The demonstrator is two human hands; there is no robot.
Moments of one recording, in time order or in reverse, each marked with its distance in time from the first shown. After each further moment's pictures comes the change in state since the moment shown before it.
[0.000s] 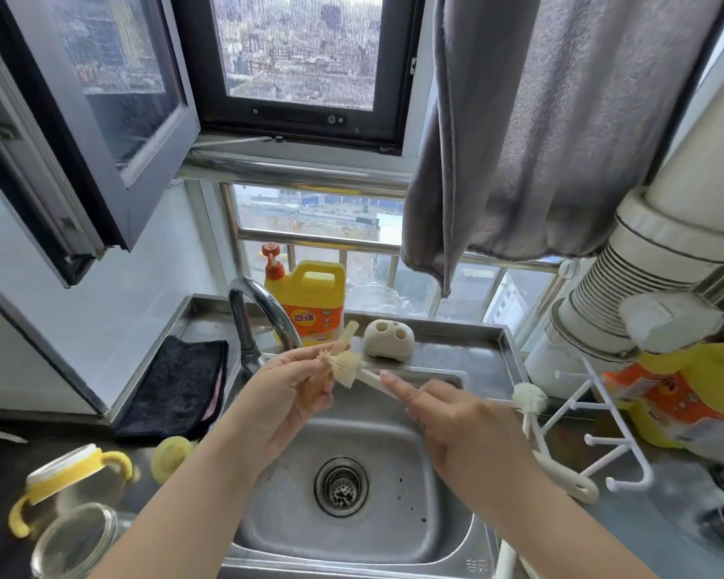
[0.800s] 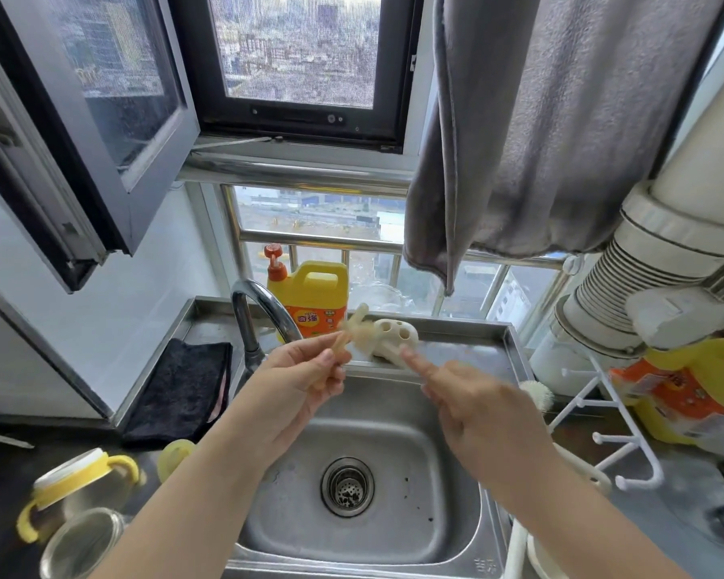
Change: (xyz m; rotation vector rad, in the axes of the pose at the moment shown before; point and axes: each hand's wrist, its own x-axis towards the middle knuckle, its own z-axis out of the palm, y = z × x) left_hand -0.003 0.007 0.005 0.047 -0.007 0.071; right_hand 0.011 0.004 -0.007 0.045 0.105 0.062
